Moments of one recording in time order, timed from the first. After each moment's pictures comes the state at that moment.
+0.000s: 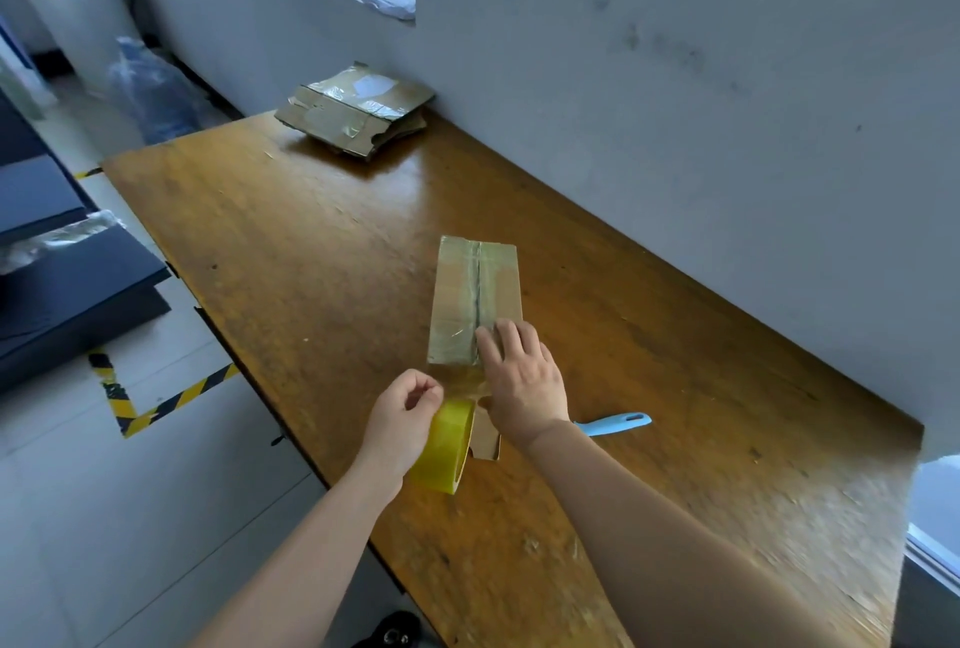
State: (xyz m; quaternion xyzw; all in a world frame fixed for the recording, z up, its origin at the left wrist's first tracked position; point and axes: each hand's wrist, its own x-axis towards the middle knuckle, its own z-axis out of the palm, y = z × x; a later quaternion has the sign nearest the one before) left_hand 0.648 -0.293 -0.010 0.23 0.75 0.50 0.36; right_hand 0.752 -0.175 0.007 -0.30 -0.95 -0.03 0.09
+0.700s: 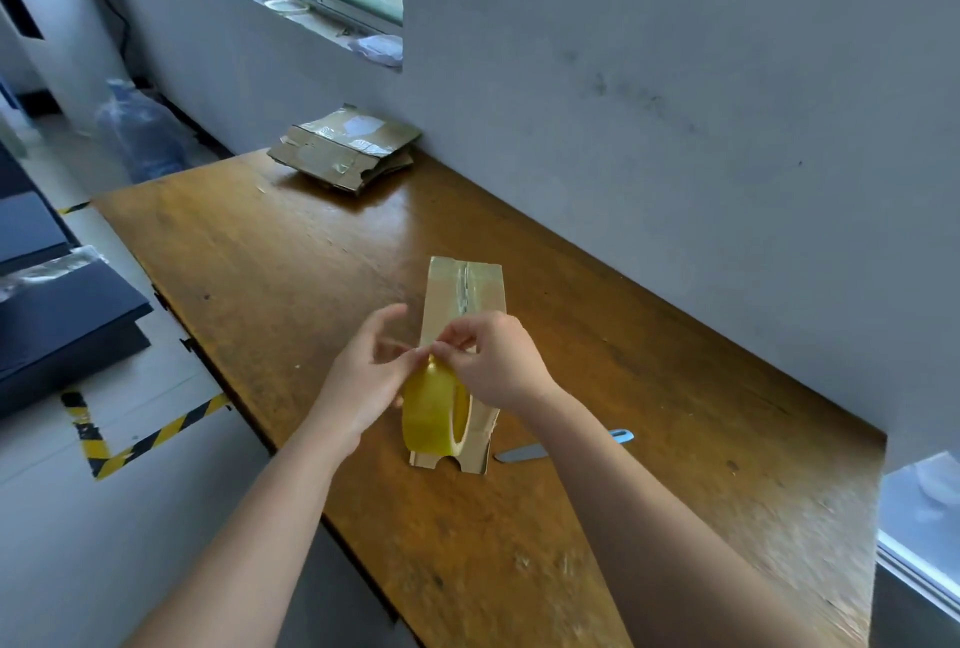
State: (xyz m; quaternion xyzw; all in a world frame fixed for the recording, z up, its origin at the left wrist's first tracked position) left_hand 0.613 -0.290 0.073 0.30 0.72 0.53 0.32; right_hand 0.732 -0.188 0.106 -0.31 -0.88 0.32 0.16
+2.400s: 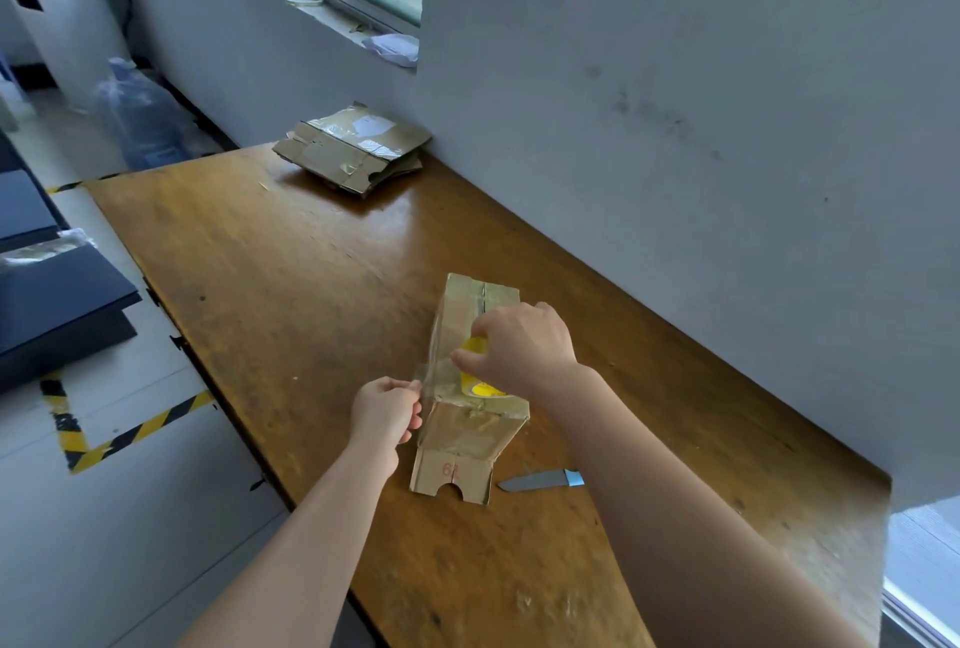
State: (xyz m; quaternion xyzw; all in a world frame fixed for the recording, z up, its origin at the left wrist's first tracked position) left_hand 0.607 -0.249 0.010 0.02 0.73 0.56 0.39; right_hand 0.703 -0.145 0.116 -0.31 -0.95 0.00 0.01
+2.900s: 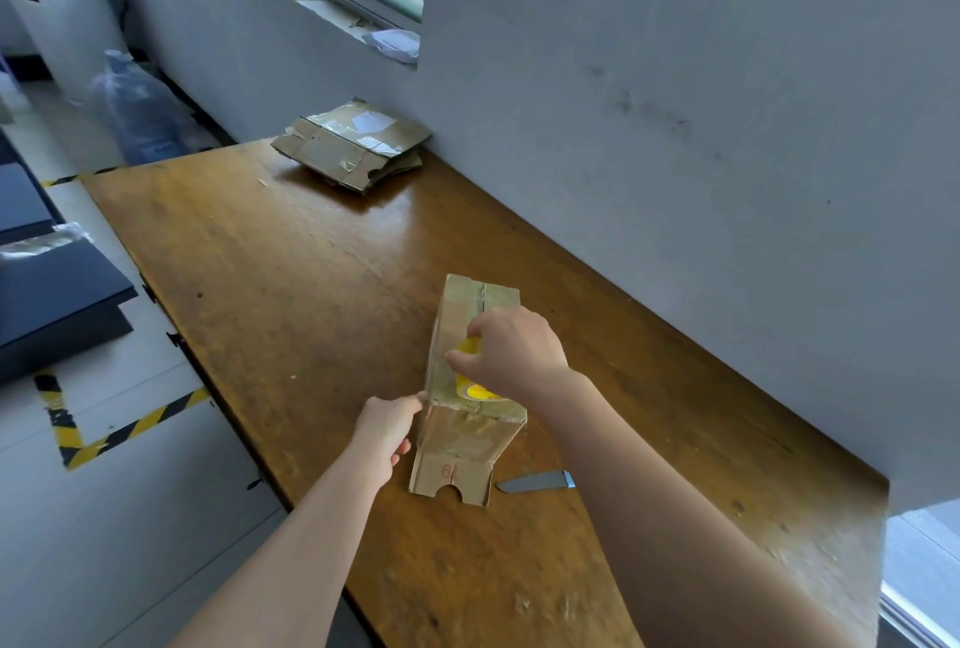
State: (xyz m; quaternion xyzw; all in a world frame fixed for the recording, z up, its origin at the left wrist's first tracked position) left_hand 0.605 -0.249 -0.003 0.00 0.76 0.45 0.47; right_hand 0.696 -0.149 0.114 -0.34 -0.94 0.07 0.02
